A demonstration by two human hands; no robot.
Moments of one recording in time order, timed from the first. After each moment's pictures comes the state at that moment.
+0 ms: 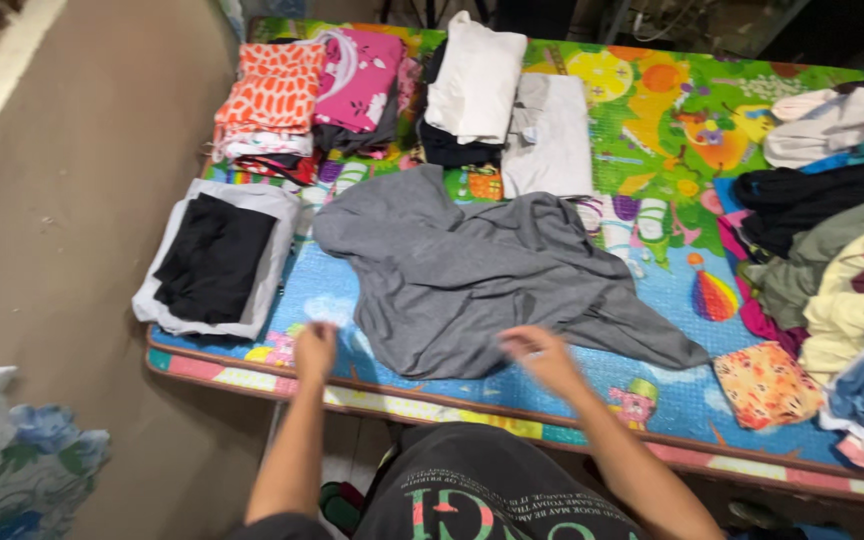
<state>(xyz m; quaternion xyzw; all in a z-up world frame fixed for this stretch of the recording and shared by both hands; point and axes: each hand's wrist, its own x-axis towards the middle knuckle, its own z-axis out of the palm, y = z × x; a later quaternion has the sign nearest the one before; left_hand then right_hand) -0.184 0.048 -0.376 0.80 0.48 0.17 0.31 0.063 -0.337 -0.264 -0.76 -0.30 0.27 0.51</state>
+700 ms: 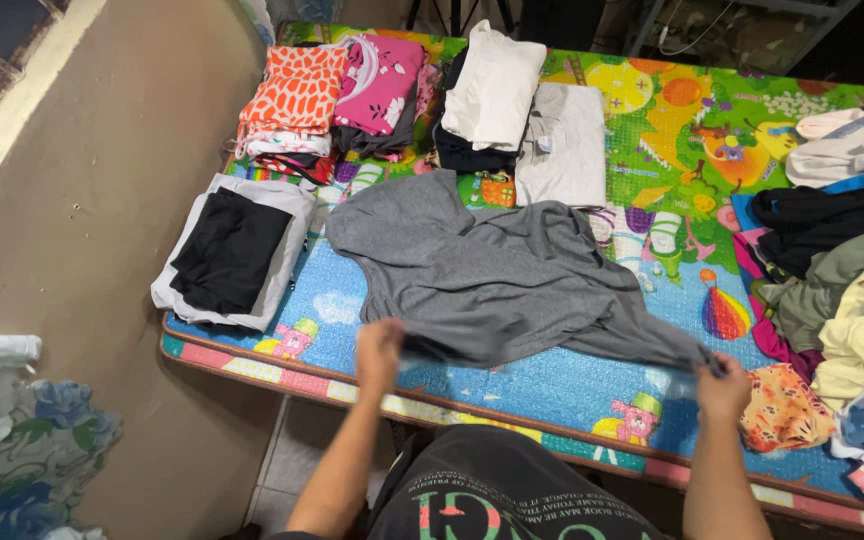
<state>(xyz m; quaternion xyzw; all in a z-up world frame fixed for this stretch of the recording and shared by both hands) -0.130 -0.074 -0.319 0.78 0.34 0.30 0.44 0.188 -0.535 -0.300 -0.89 0.06 -0.01 0.46</state>
